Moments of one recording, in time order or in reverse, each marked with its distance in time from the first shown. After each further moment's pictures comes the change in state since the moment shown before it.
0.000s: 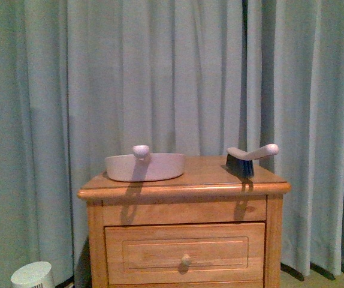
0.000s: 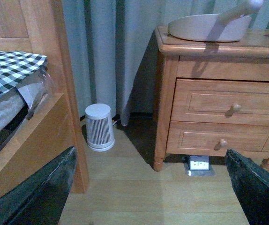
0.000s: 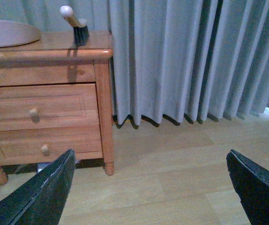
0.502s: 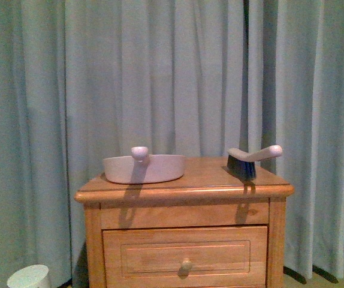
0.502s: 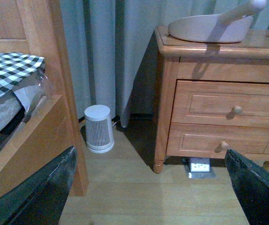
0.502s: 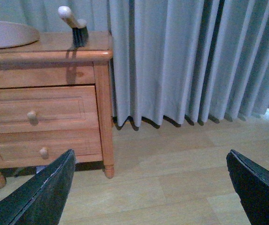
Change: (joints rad) left arm 0.000 0.000 0.000 0.000 0.000 0.000; right arm 0.000 0.000 0.000 0.000 0.000 0.000
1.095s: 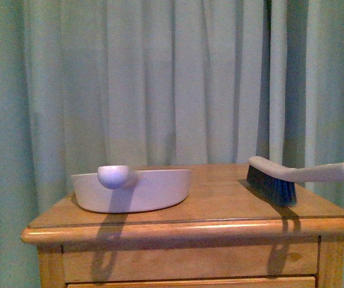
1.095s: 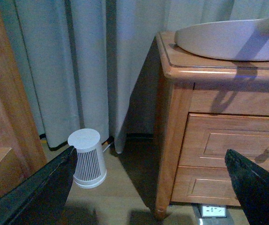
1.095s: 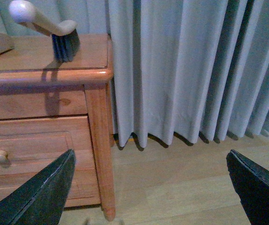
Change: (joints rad) left arm 0.000 0.000 0.000 0.000 0.000 0.000; right arm 0.000 0.000 0.000 0.000 0.002 0.000
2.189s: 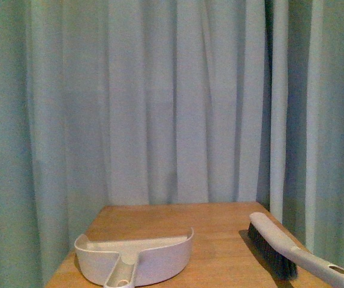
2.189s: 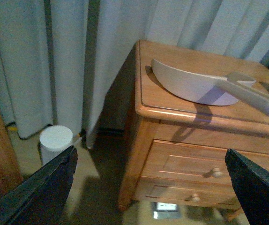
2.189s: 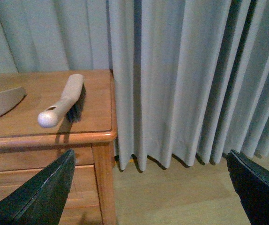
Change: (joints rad) left arm 0.042 0.210 0.086 0.002 0.120 -0.184; right arm 0.000 0.000 0.000 0.000 -0.002 0.000
